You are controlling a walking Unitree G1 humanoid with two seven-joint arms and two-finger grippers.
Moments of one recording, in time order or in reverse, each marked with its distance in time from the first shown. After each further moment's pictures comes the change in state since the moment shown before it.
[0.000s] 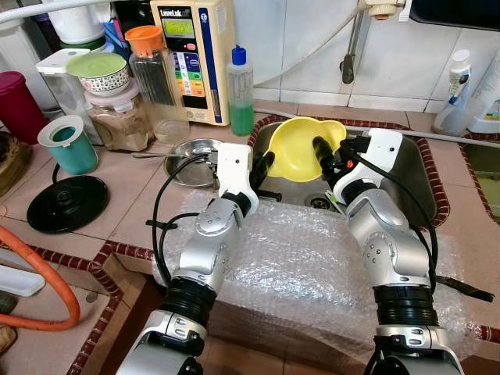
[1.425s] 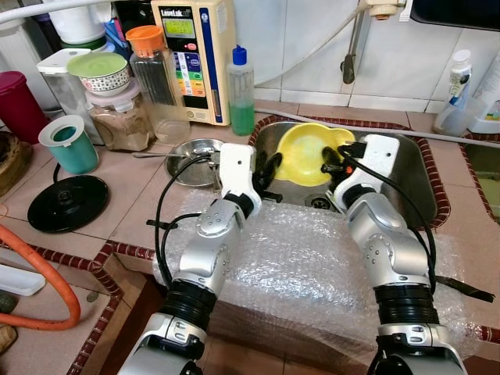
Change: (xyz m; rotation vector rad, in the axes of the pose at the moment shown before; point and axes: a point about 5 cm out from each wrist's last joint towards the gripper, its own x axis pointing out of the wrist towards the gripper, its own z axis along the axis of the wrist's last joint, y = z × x) left arm -0.002 -0.010 0.001 -0.038 0.000 -0.106; right arm 0.001 -0.014 -0.009 -0.049 0.049 -0.096
